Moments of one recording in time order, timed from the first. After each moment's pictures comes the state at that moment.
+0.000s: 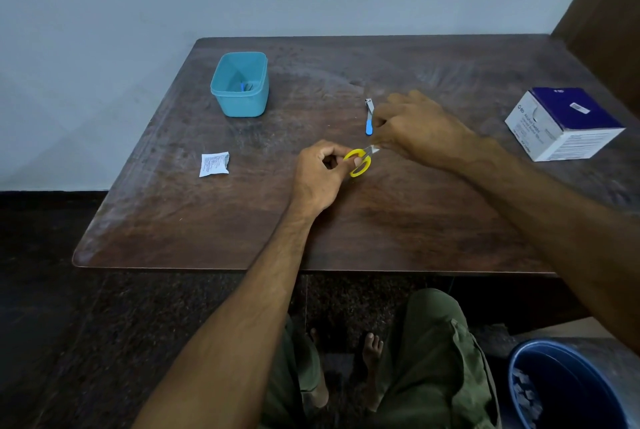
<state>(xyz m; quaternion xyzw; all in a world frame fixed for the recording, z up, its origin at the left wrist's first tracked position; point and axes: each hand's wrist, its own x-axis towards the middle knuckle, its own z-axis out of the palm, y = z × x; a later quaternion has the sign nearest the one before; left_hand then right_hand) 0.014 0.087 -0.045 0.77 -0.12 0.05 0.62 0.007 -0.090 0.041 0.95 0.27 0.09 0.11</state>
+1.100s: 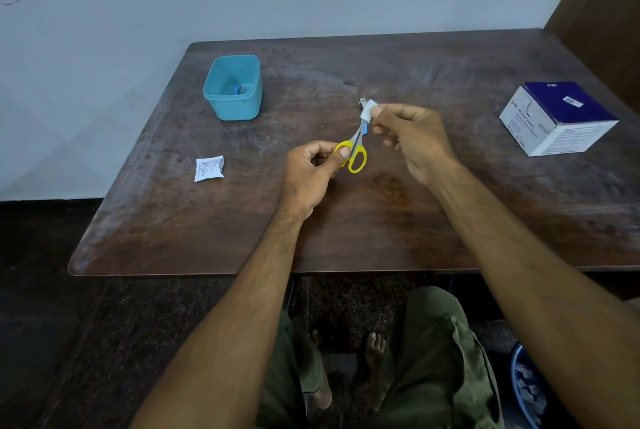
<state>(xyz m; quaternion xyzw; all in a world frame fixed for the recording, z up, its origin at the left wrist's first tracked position) 0.019 0.091 -0.047 0.71 -0.10 0.01 0.70 0.007 -0.069 0.008 0.69 -0.14 0.10 -0.71</state>
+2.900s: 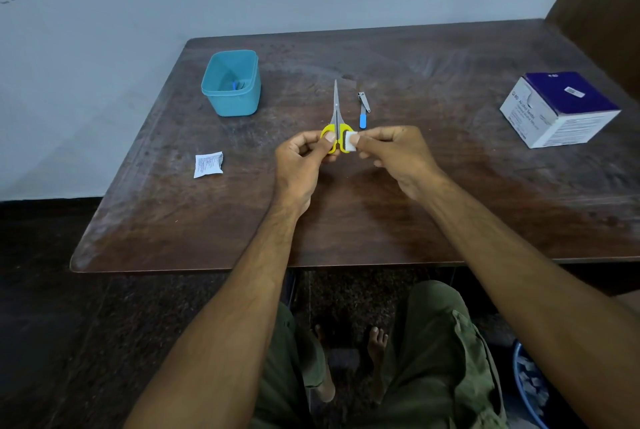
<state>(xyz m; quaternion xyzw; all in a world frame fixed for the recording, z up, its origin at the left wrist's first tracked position) 0.021 0.093 -0.046 0.64 -0.04 0.02 0.77 -0.014 -0.051 -0.010 0.74 -0.13 0.05 -0.66</state>
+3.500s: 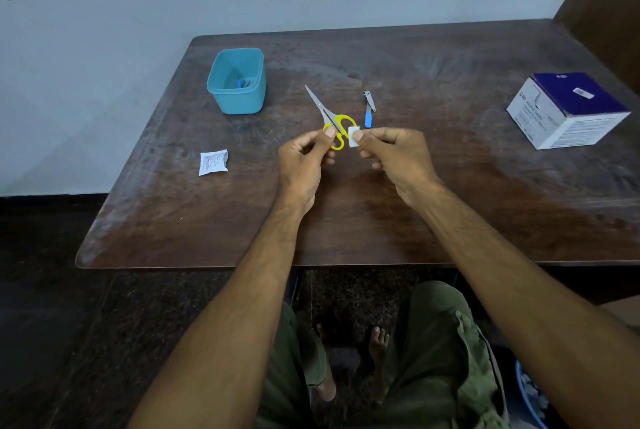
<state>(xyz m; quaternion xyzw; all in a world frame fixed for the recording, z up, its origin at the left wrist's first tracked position) 0.022 0.094 -0.047 0.63 -0.02 0.02 0.77 -0.014 -0.040 -0.018 0.71 -0.15 0.08 -0.68</state>
